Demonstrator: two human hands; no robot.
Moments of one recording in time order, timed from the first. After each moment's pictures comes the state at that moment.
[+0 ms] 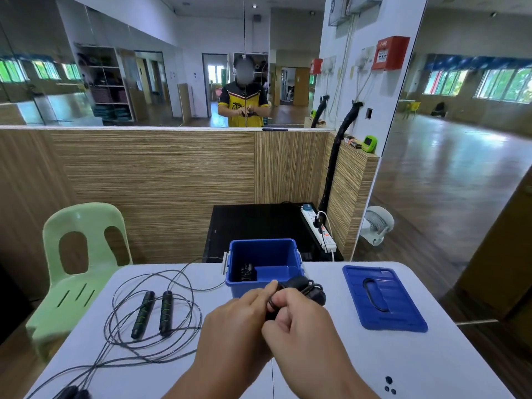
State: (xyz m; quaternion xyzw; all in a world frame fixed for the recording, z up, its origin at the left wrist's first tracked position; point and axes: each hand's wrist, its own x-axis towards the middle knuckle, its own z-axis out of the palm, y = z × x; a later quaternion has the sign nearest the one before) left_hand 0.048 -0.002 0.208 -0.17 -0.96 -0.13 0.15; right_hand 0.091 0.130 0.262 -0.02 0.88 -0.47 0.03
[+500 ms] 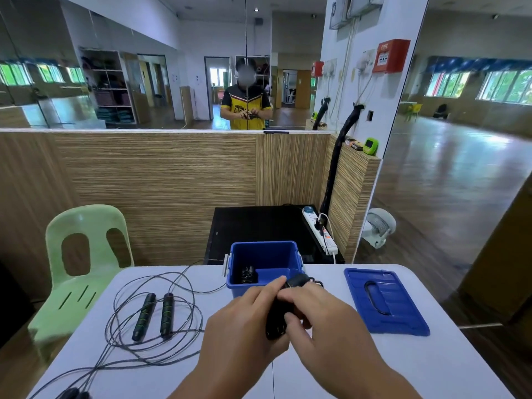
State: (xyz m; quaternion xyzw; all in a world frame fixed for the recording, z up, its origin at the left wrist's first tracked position) left_hand 0.055 0.003 0.212 -0.19 -0.94 -0.24 0.18; right_hand 0.077 0.167 0.241 -0.19 0.93 -0.26 -0.16
